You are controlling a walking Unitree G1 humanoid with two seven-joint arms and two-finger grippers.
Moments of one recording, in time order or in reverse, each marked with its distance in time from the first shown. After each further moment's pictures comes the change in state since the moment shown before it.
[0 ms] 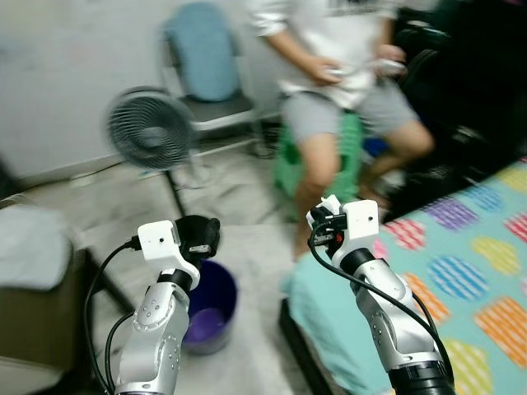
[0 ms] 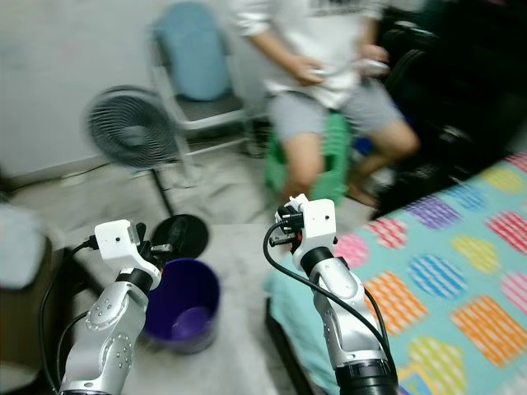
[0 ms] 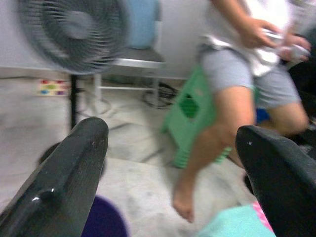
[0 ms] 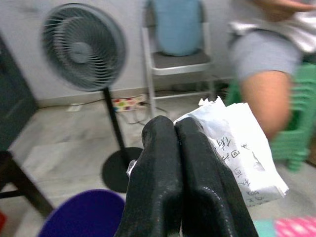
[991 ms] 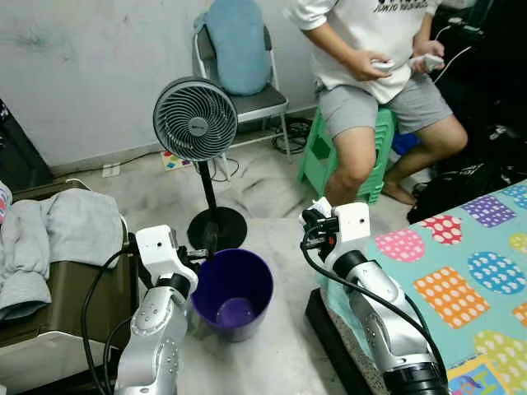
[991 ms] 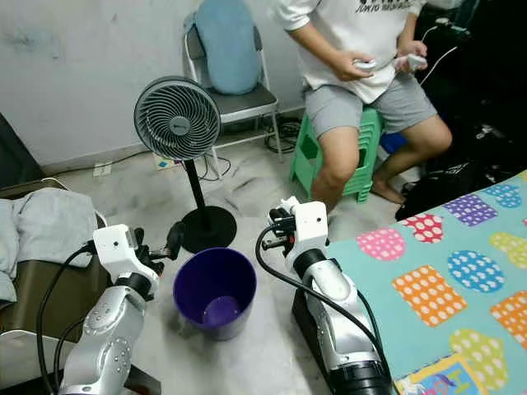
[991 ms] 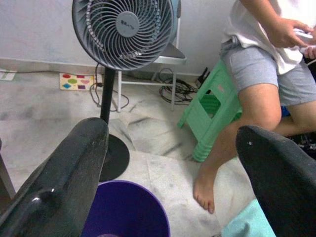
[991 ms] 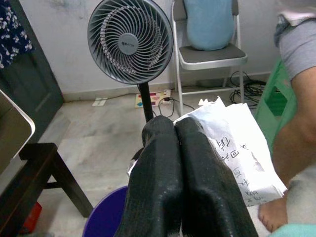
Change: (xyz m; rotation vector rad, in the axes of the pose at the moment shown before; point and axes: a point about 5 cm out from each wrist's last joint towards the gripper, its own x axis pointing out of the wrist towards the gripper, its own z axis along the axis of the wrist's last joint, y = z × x) left arm -0.002 0.000 -0.003 -0.005 0.009 -0.008; right arm 0.001 0.007 -0.003 0.001 0.001 0.025
